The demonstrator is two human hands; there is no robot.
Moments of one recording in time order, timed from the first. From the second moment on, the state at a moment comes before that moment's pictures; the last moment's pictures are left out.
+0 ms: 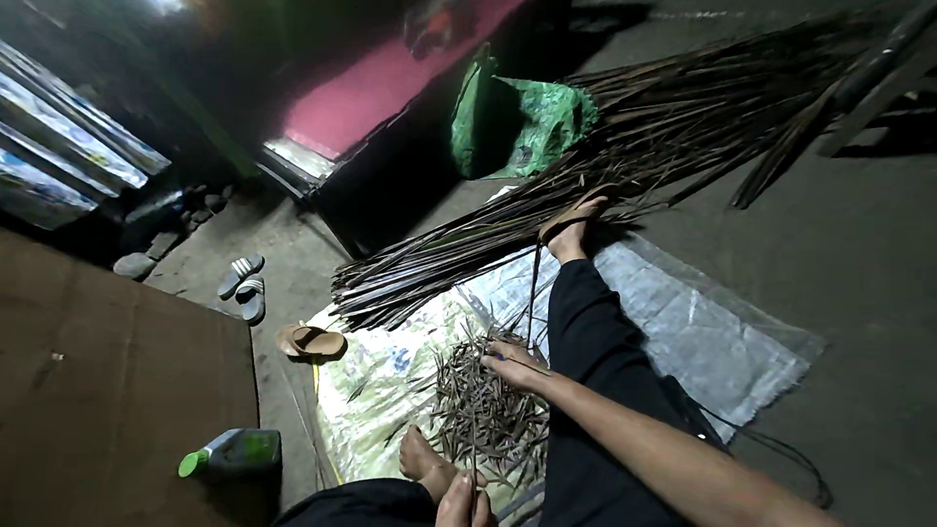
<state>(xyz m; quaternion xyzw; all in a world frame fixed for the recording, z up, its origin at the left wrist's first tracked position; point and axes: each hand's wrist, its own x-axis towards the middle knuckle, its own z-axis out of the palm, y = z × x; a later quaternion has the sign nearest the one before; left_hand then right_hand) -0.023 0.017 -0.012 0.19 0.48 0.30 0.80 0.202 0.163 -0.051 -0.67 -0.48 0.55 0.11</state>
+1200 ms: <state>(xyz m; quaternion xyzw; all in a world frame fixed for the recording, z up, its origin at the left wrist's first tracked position) -0.026 0.020 -0.009 0.26 0.49 0.30 0.77 0.209 0.121 -0.046 -0.55 -0.70 0.44 0.08</state>
